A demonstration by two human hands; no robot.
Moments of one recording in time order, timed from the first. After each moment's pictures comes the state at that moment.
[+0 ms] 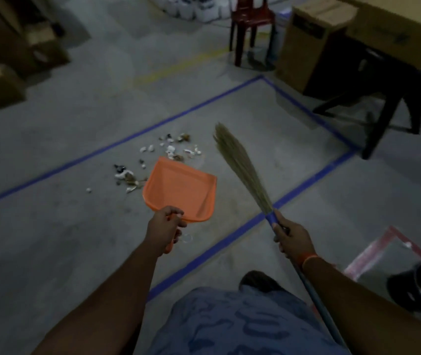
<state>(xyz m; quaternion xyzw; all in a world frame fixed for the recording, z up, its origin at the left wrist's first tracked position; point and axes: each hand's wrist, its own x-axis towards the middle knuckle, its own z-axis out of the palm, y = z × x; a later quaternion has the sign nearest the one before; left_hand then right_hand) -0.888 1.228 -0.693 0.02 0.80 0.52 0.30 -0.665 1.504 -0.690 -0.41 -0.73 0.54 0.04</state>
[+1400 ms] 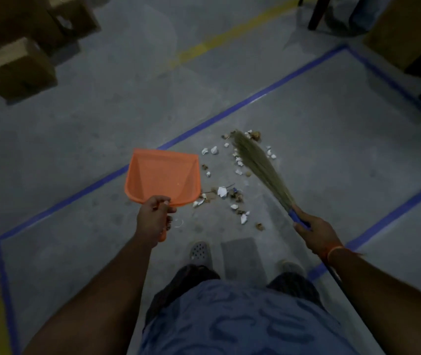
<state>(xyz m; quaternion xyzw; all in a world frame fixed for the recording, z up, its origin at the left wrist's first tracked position) -1.433 0.999 -0.744 -0.09 0.79 0.55 0.26 -1.184 1.358 -0.764 -0.37 -0.83 0.38 -0.18</state>
